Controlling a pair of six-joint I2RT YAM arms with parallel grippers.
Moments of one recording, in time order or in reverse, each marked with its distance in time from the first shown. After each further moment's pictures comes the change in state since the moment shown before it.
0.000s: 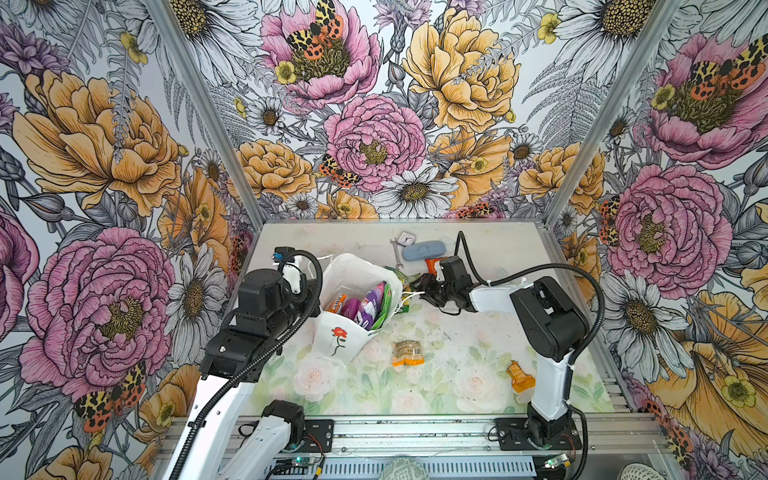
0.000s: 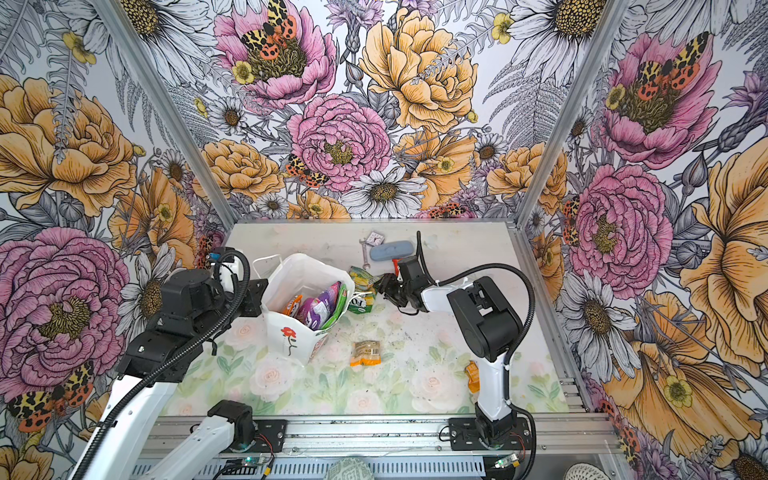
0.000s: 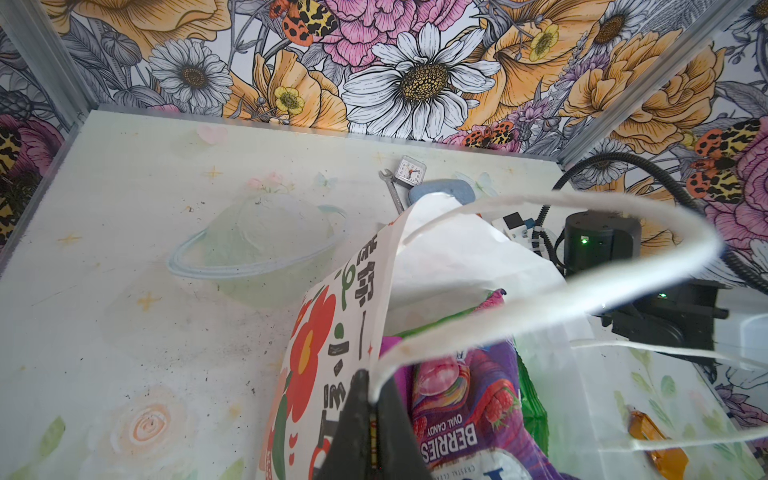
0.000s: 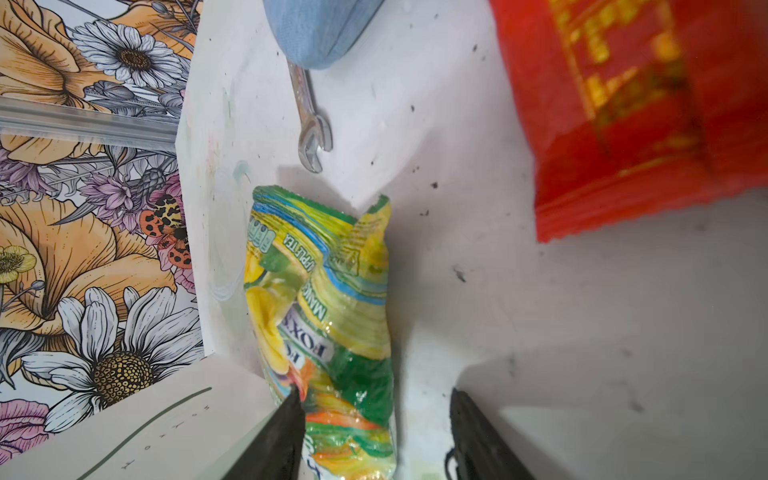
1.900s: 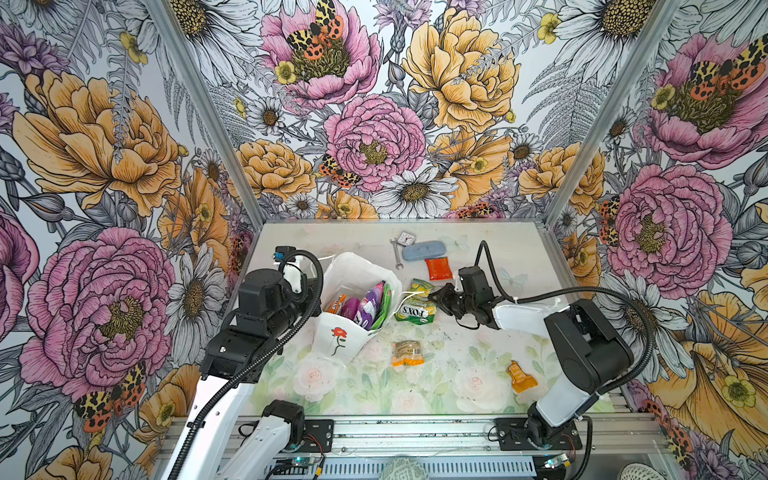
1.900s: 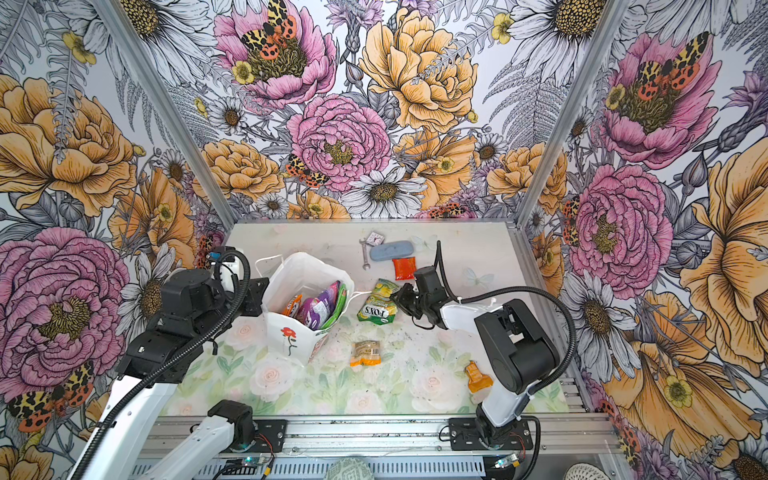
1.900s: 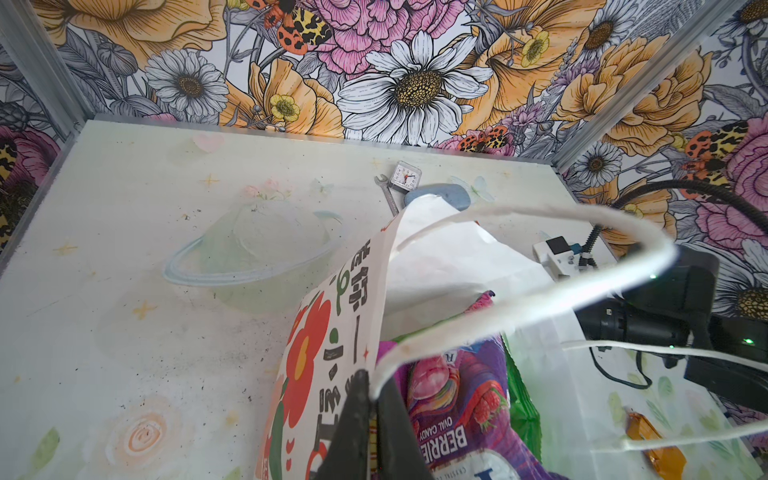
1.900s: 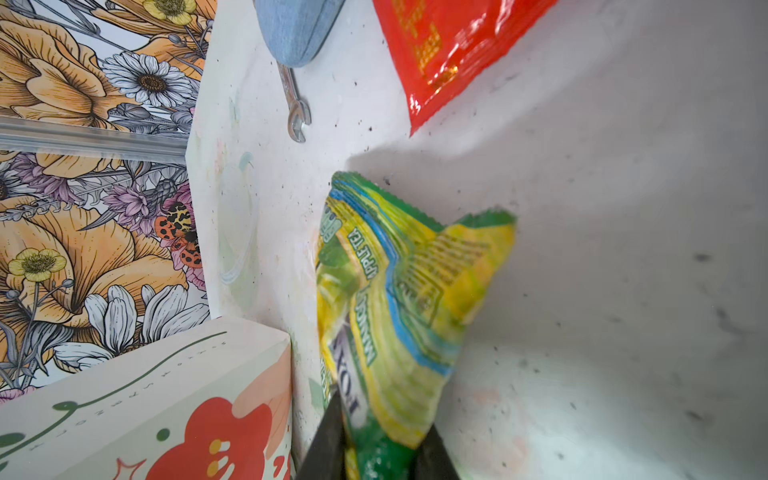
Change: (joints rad) left arm -0.024 -0.003 0.000 0.015 -0.010 0.000; right arm -0.038 -0.313 -0.270 -0.034 0.023 0.029
